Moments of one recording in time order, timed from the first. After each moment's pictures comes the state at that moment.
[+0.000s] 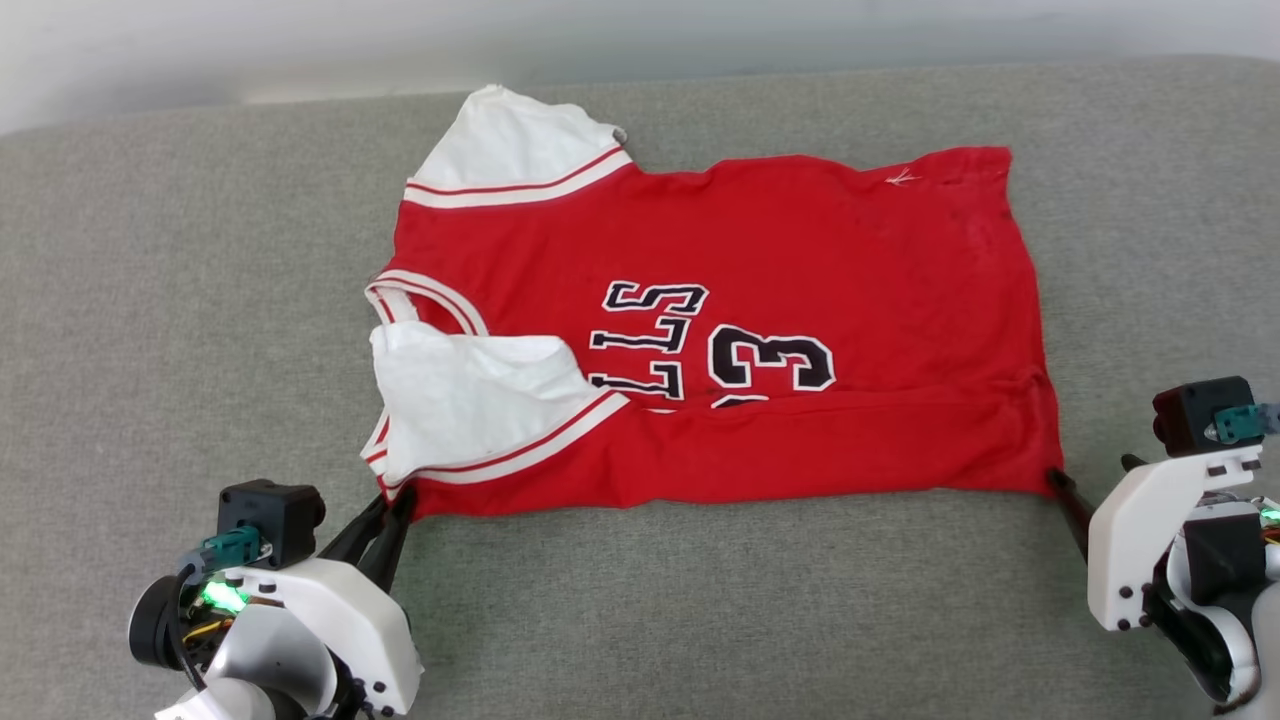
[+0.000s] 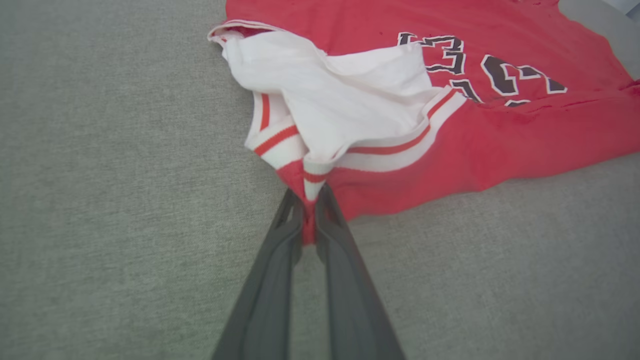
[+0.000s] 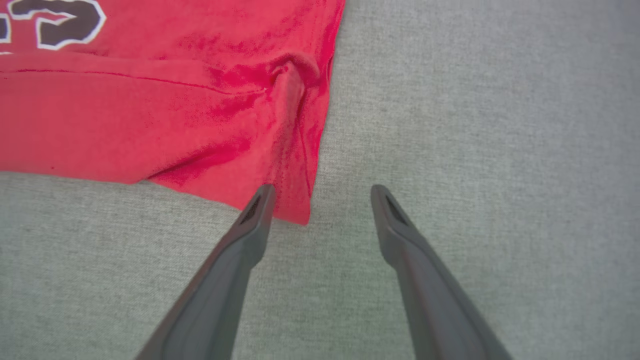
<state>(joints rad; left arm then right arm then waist) -0.13 0.59 -0.47 -0.09 -0.69 0.22 0.15 -0.19 -0.26 -0.02 0.04 0.21 0.13 0.65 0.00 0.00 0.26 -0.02</state>
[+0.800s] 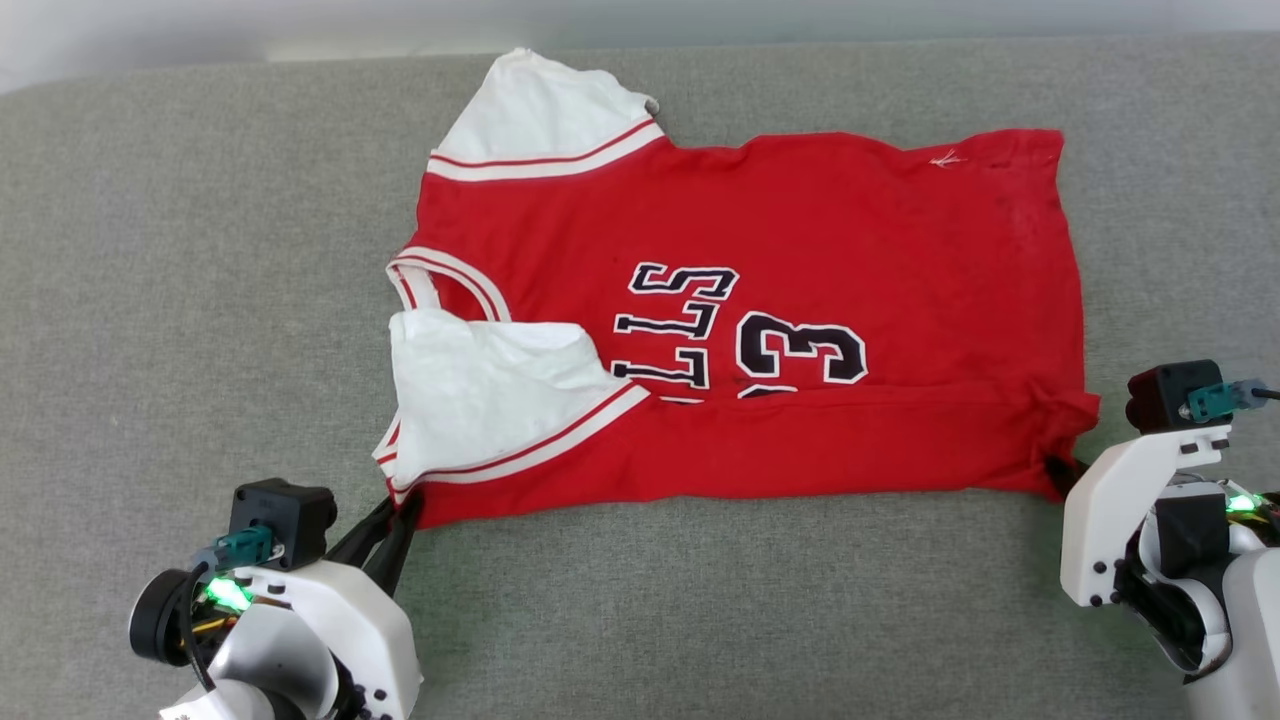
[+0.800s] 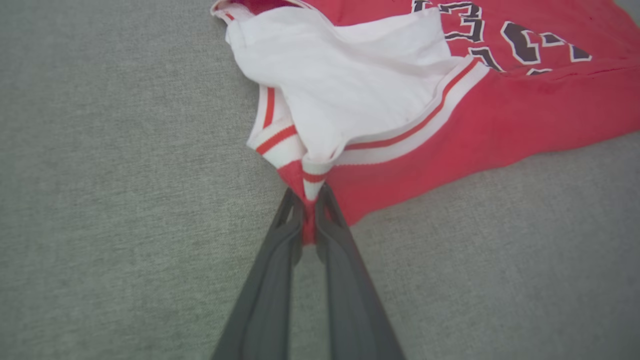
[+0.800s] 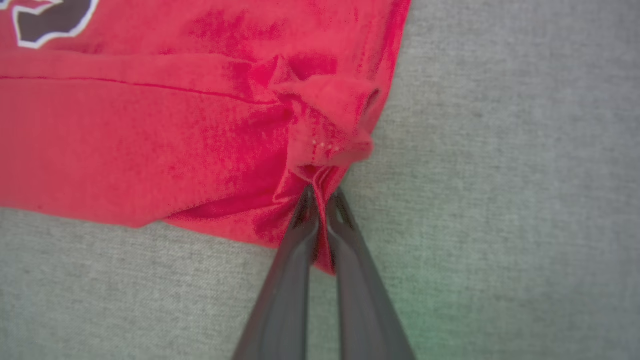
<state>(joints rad) -0.14 0.62 -0.50 -0.13 -0.67 0.23 0.18 -0.27 -0.23 0.00 0.24 0.23 0.13 0.66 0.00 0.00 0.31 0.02</state>
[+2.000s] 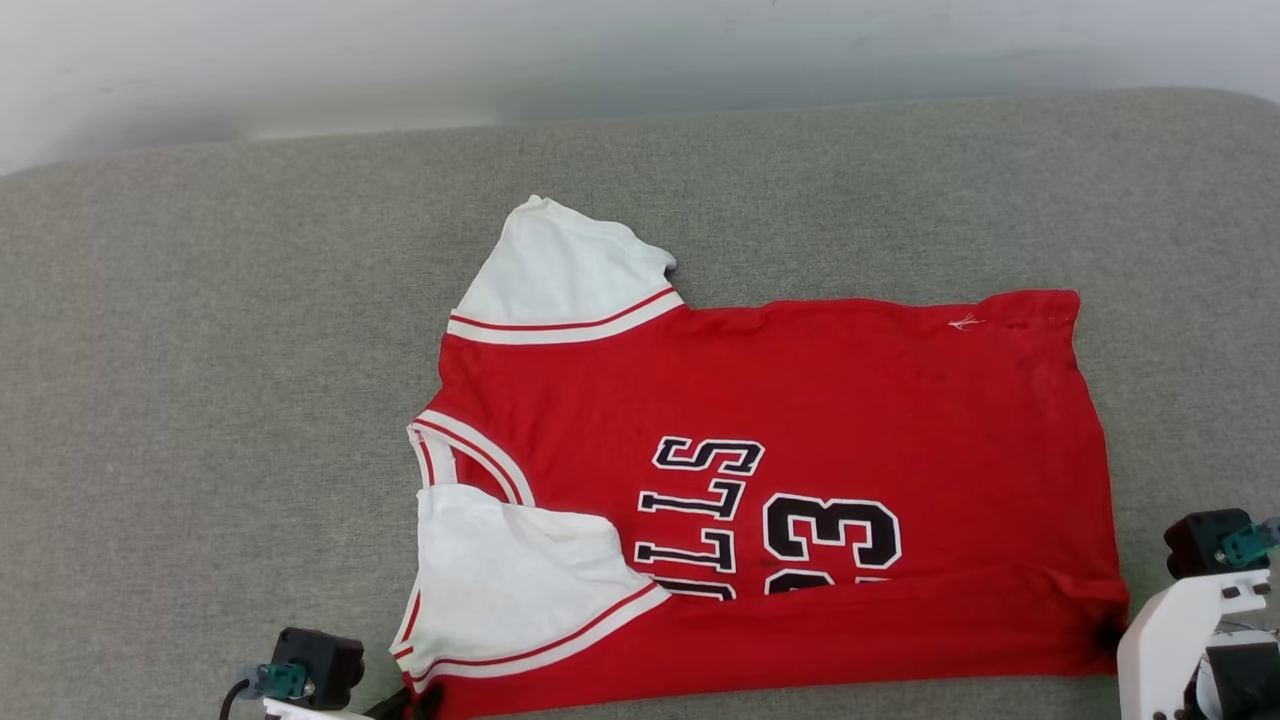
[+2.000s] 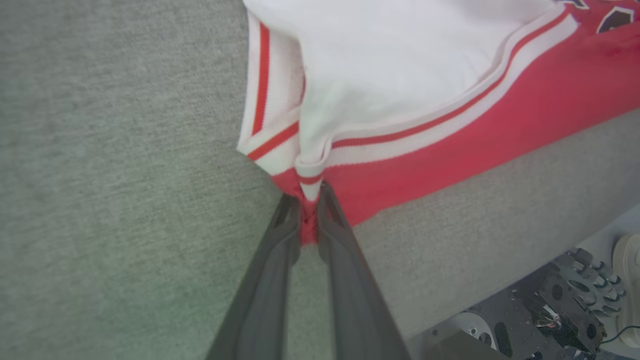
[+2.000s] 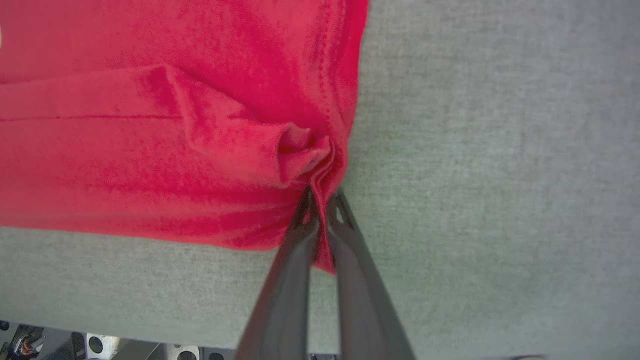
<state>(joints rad) 0.05 0.67 -0.57 -0.10 -0.75 0.18 0.25 0.00 -0.33 -0.03 0.07 0.33 0.13 0.78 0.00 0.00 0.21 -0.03</state>
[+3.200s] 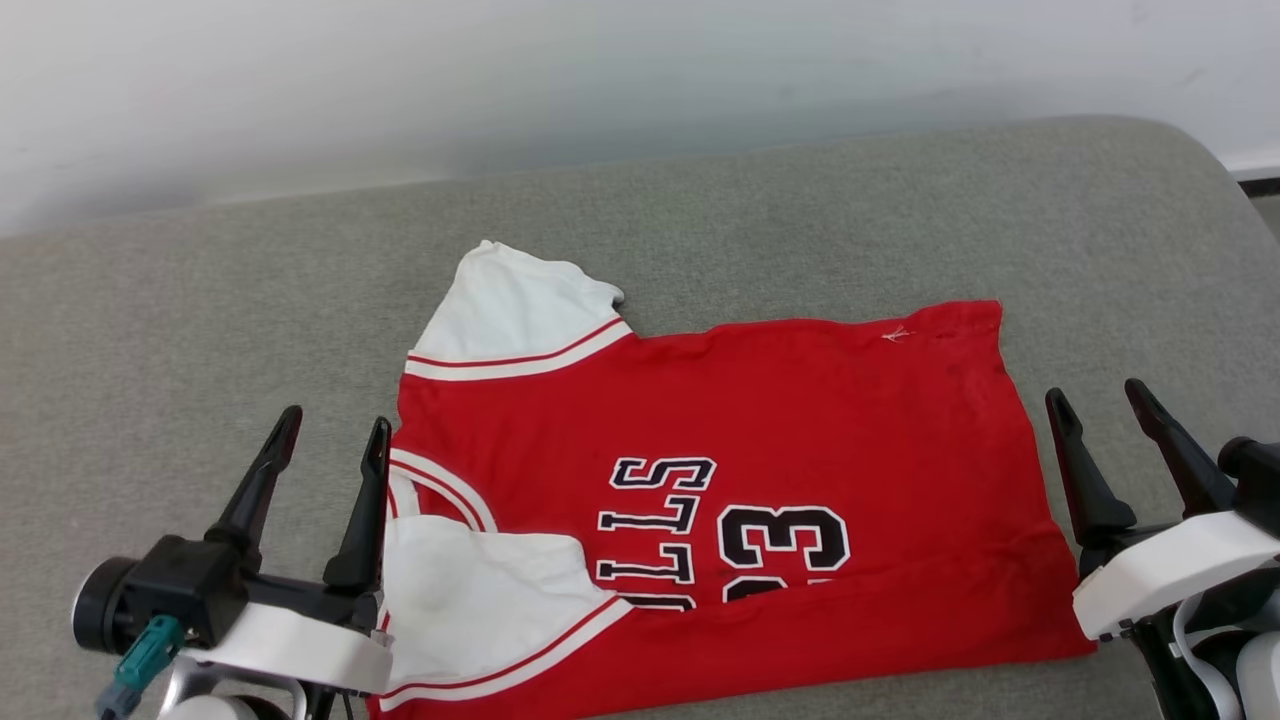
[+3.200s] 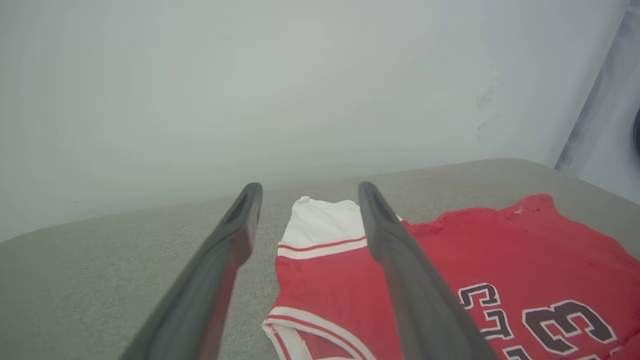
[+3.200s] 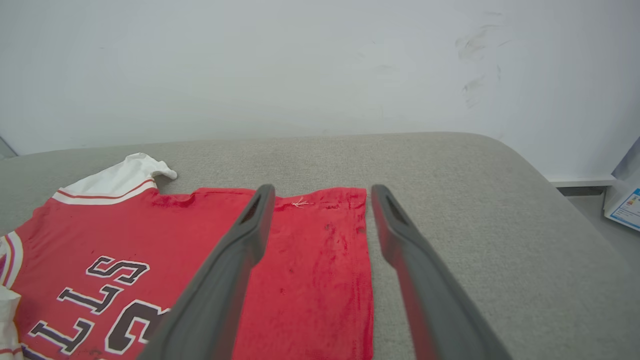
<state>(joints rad) -0.03 0.43 -0.25 -0.11 -0.43 0.09 -0.26 -0.10 -0.23 -0.01 -0.02 0.31 0.13 0.05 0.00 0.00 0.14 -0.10</state>
